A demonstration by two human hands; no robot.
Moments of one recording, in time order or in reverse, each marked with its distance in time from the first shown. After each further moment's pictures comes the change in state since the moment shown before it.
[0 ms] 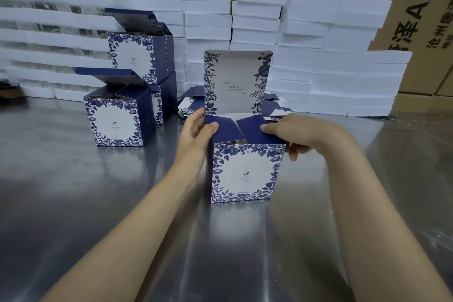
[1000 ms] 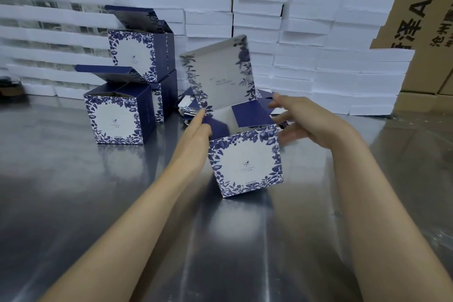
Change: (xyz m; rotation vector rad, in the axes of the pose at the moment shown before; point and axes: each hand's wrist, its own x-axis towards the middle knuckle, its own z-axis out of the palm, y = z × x) left_hand -0.005 0.014 -0.005 0.436 -0.056 -0.012; right_hand 0.012 0.014 -0.009 0.605 0.012 -0.175
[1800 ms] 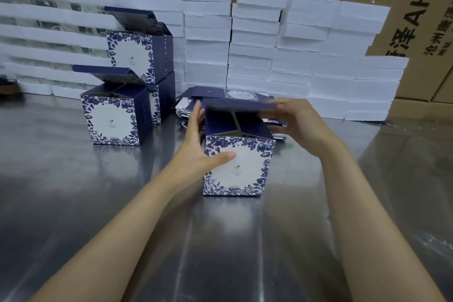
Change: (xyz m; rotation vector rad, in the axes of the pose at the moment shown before) left_hand 0.003 -0.027 -0.006 0.105 -0.204 0.255; right_hand 0.010 0.016 0.002 0.220 0.001 -0.244
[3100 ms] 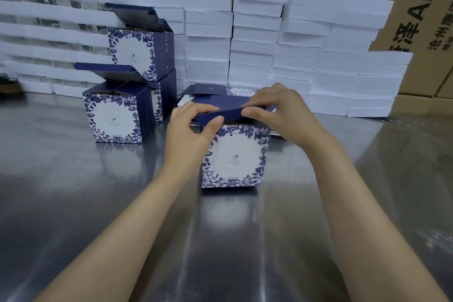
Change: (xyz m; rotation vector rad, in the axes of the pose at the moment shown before) left_hand 0.001 0.035 -0.002 0.101 0.434 0.217; right_hand -0.007 -0.020 0.031 -0.635 0.011 -0.454
